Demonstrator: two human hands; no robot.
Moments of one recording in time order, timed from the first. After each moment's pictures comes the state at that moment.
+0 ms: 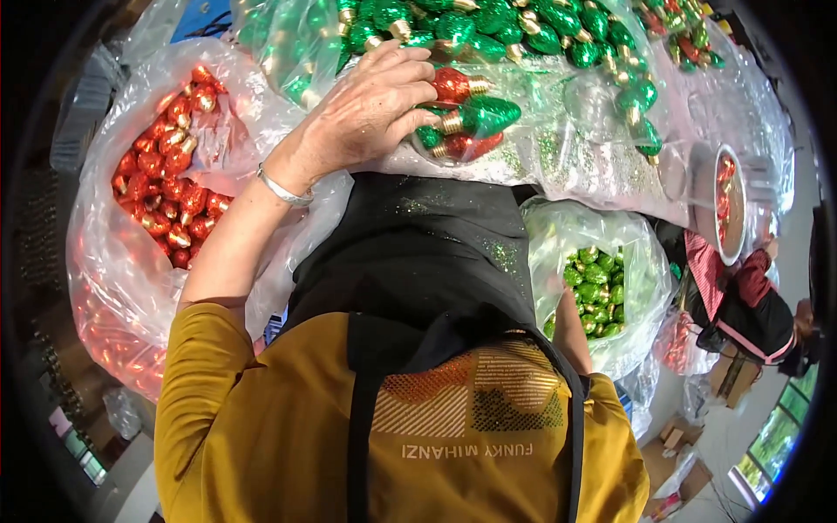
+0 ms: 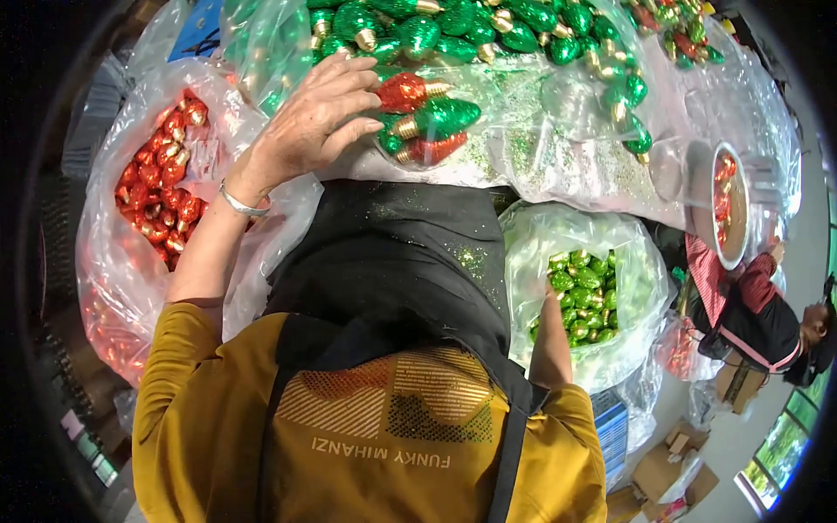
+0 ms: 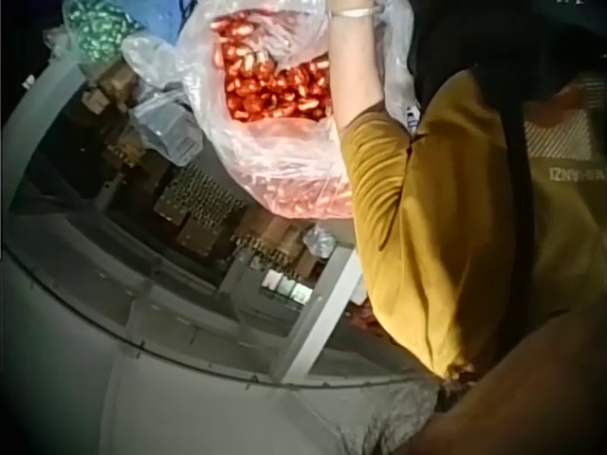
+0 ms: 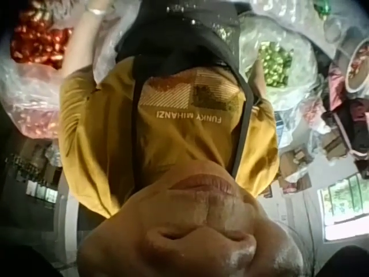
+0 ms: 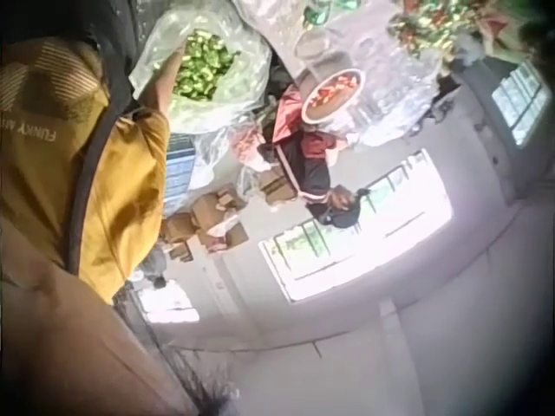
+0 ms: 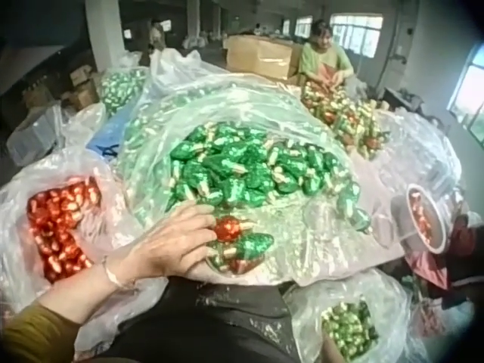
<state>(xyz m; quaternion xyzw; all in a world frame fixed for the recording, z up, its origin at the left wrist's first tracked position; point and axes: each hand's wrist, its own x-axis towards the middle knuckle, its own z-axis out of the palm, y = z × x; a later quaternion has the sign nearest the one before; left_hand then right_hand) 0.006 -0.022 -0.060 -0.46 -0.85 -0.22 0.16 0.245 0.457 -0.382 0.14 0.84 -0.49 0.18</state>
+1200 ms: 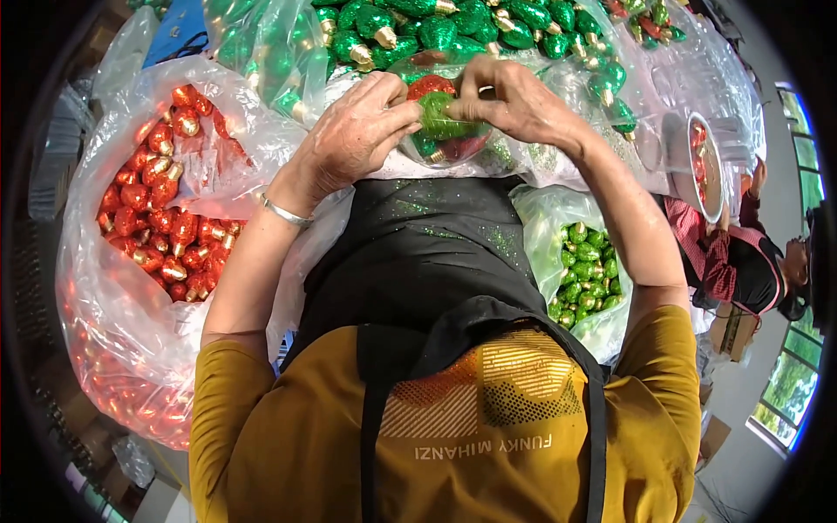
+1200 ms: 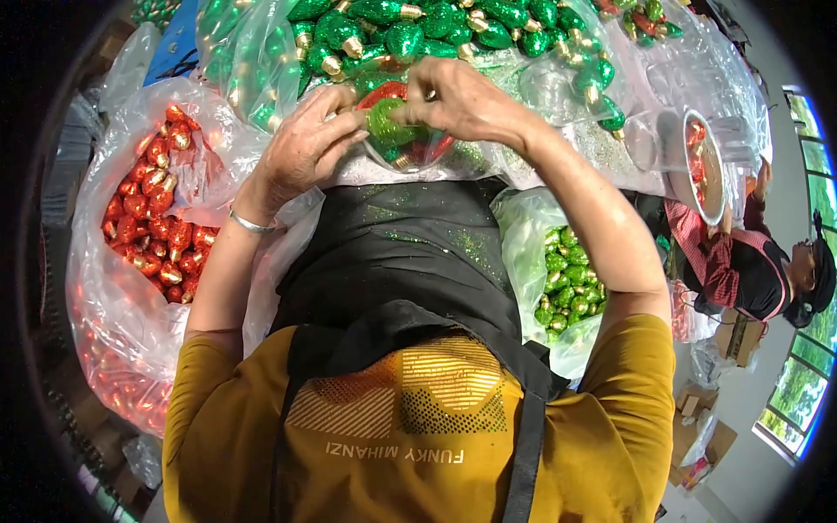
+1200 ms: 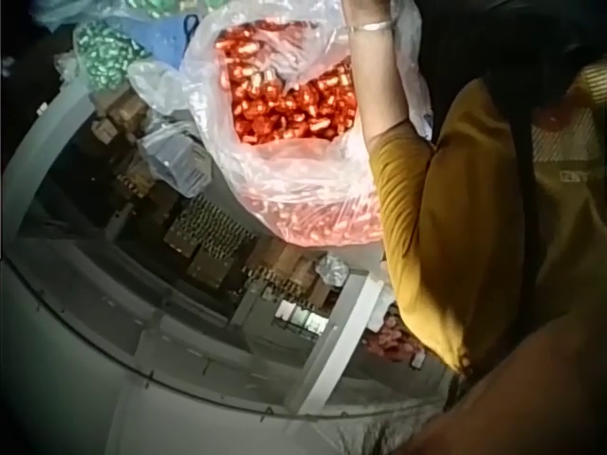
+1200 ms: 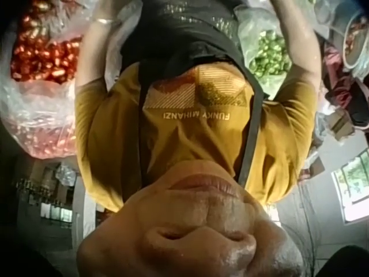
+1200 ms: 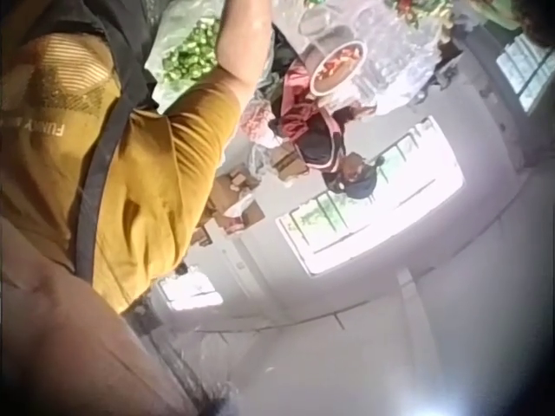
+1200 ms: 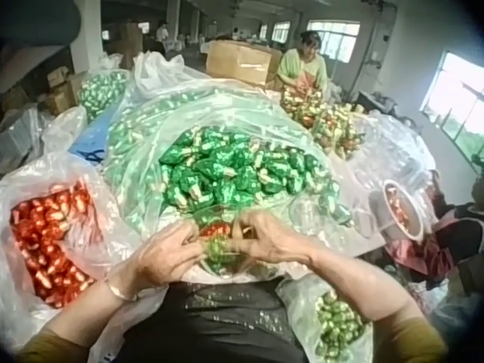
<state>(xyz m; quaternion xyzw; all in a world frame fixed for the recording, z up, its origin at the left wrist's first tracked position) 0.024 -0.046 -0.073 -0.44 -0.83 -0.31 0.13 -0.010 0.186 -0.046 -0.26 0.90 -0.35 0.11</state>
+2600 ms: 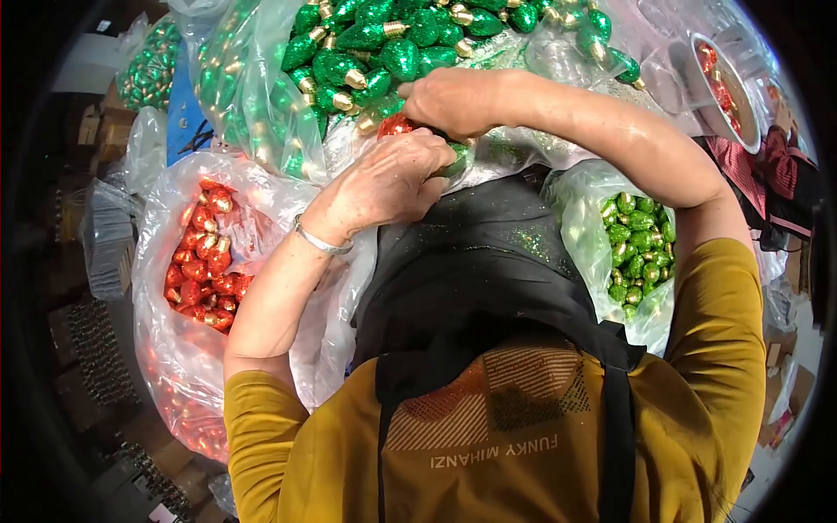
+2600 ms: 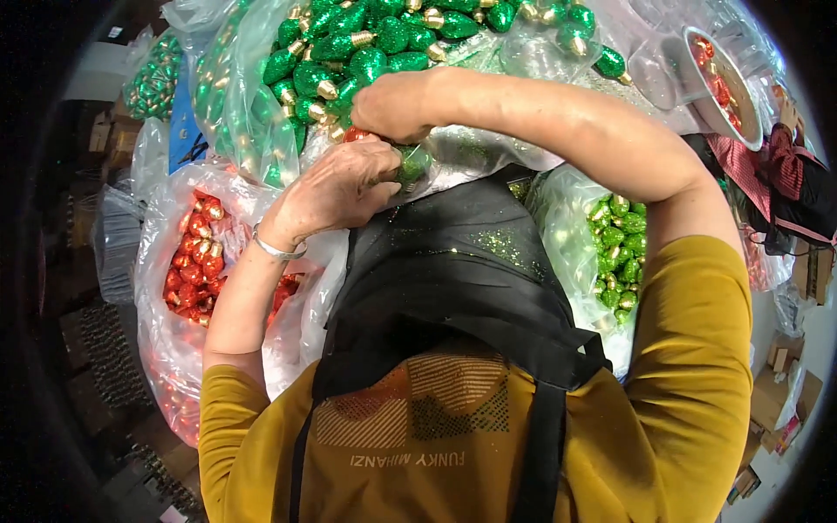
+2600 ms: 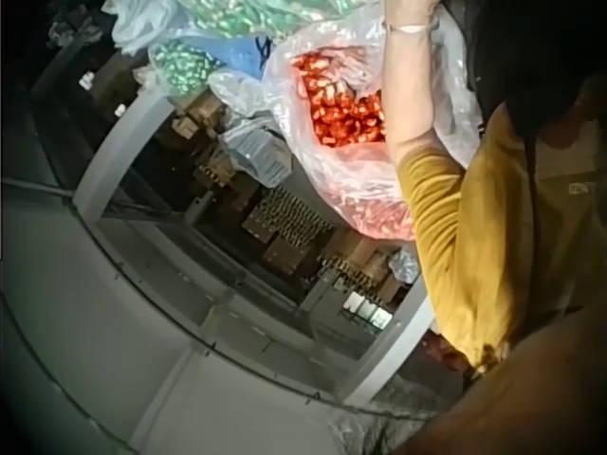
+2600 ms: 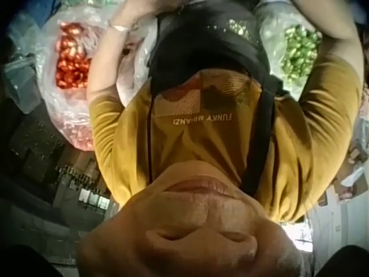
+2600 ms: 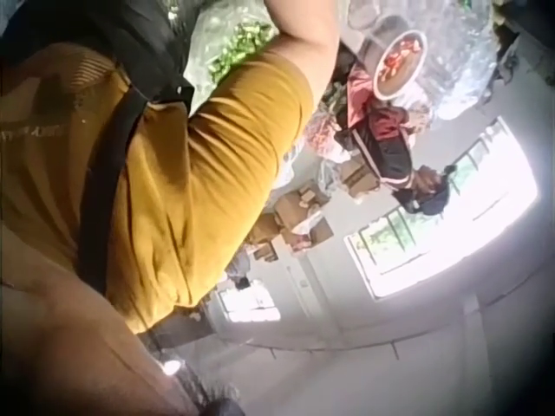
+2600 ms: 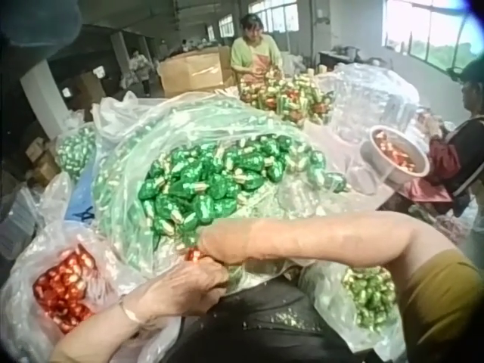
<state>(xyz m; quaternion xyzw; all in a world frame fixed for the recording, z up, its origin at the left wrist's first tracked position) 0.013 0.014 -0.048 -0.53 -0.80 -0.26 -0.12 -0.029 0.179 -0.046 -0.48 0.87 -0.06 0.08</state>
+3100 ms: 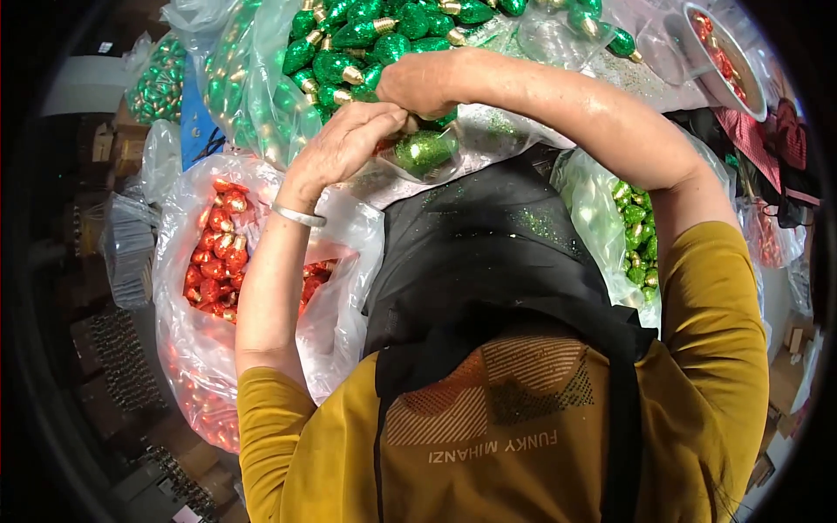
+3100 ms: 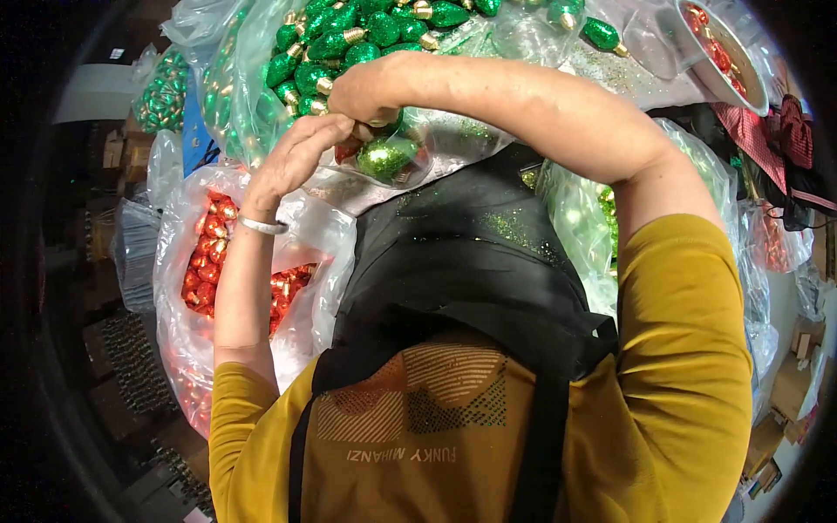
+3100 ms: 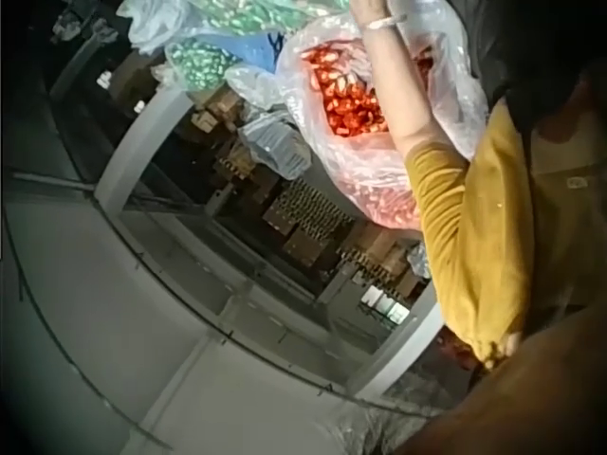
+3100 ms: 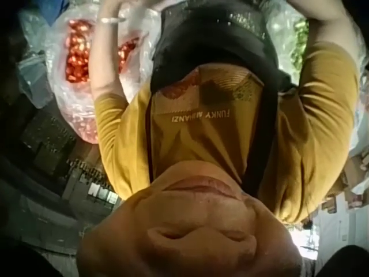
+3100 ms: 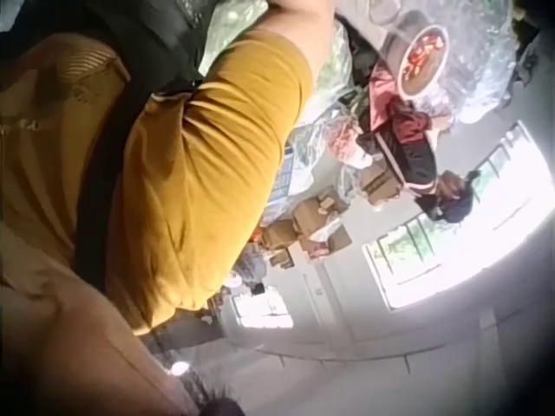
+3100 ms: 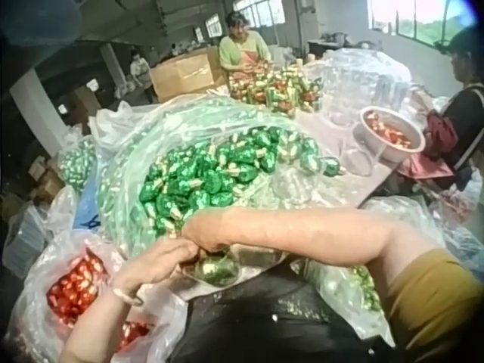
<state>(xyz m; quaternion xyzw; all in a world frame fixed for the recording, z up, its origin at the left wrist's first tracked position) -0.007 -0.005 -0.032 -0.27 -0.80 -0.44 -0.30 -0.035 0.159 -0.045 -0.42 0.90 -0.06 0.12</state>
